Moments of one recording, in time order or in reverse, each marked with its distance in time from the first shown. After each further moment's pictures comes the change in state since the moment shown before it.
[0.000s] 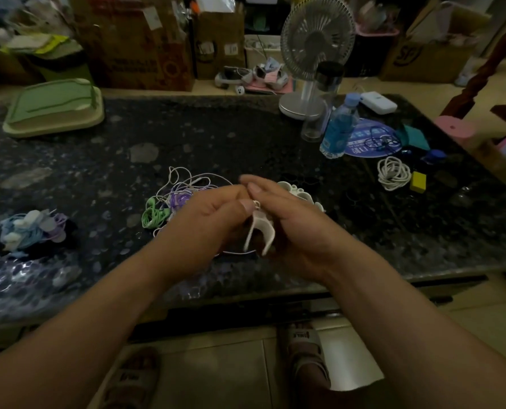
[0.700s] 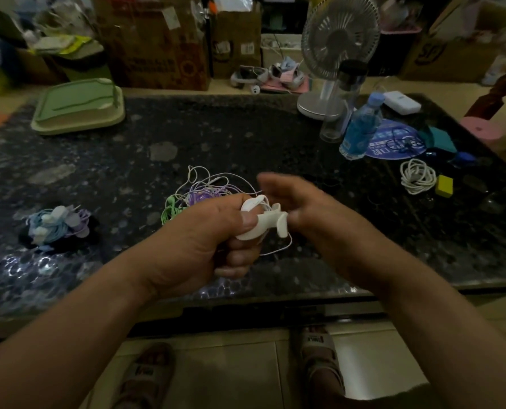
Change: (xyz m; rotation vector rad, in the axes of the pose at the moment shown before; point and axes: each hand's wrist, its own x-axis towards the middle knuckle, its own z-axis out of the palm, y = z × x) left_hand -0.016 -0.006 -0.030 -0.465 -0.308 -0.192; right_hand -0.009 -0.009 -0.015 -0.463 -0.136 -0.243
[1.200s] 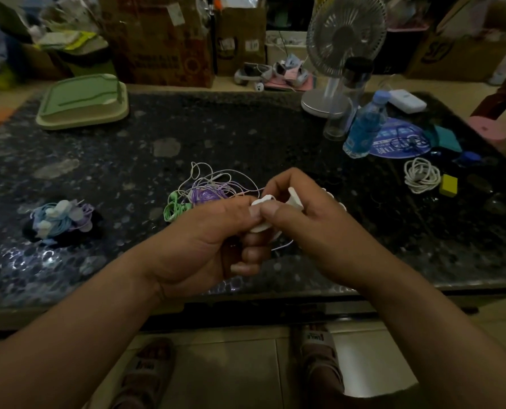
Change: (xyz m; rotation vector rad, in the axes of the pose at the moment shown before) left_hand -0.001 -0.001 0.009 -0.127 0.025 -0.060; right_hand -0.010 -0.013 0.022 -0.225 0.121 -0.155
